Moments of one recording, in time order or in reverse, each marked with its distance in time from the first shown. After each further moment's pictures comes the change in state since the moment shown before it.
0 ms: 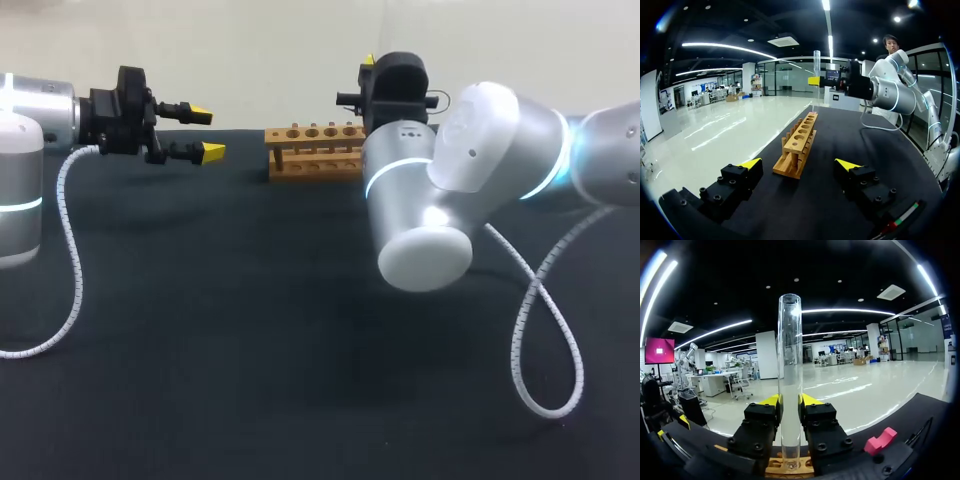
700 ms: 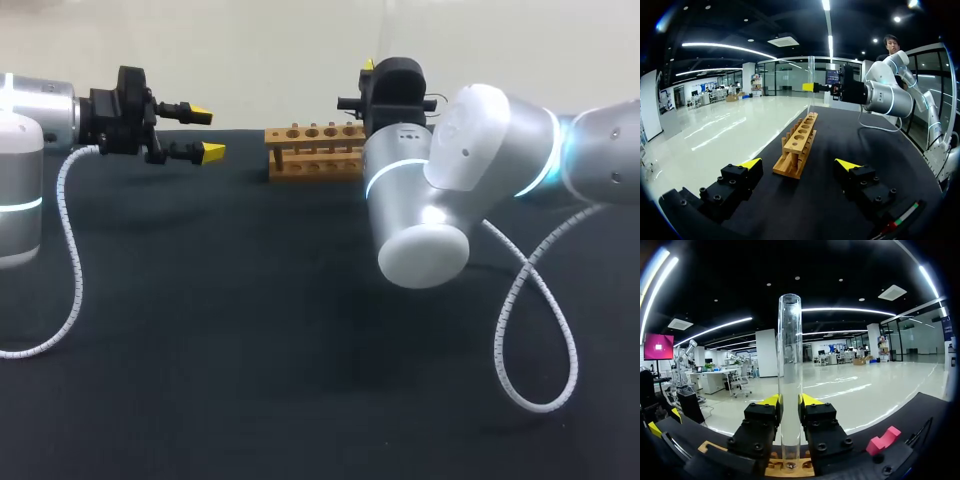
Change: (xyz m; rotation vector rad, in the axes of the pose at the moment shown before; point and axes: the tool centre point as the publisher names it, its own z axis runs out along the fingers) left arm 0.000 0.000 0.000 0.000 0.000 0.000; right arm 0.017 -0.006 0.014 0.002 0.011 -0.019
